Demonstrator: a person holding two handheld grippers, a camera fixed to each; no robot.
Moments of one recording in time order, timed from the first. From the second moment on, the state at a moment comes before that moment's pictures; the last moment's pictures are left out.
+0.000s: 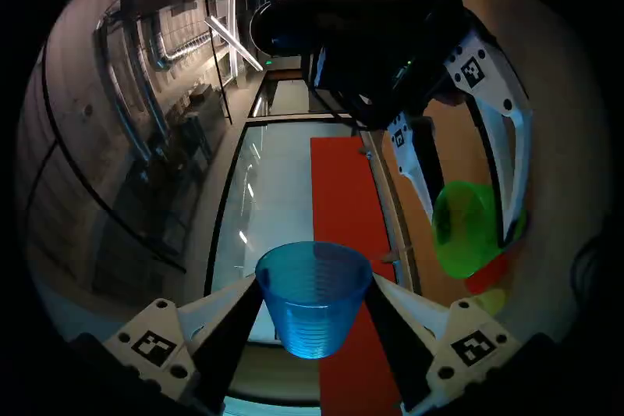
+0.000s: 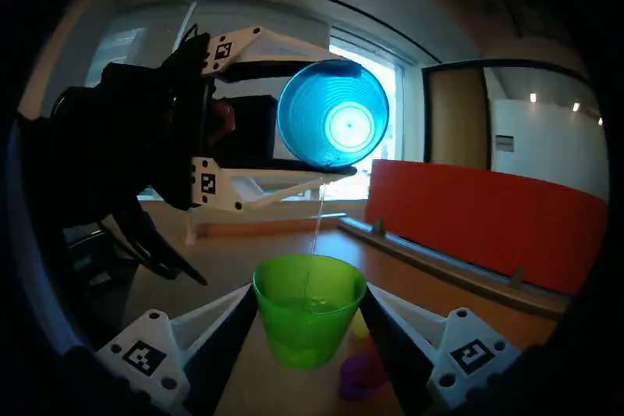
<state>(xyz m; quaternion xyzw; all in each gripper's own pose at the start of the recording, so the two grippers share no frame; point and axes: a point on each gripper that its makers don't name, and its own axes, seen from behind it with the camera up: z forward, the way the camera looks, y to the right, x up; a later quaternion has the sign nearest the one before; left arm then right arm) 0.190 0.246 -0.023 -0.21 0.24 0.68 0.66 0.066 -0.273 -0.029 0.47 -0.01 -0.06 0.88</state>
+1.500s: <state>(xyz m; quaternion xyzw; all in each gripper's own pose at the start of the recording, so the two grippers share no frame) 0.200 0.206 -0.001 -0.27 0.15 0.40 0.86 0.076 -0.259 -0.031 0.46 0.01 -0.07 0.89</state>
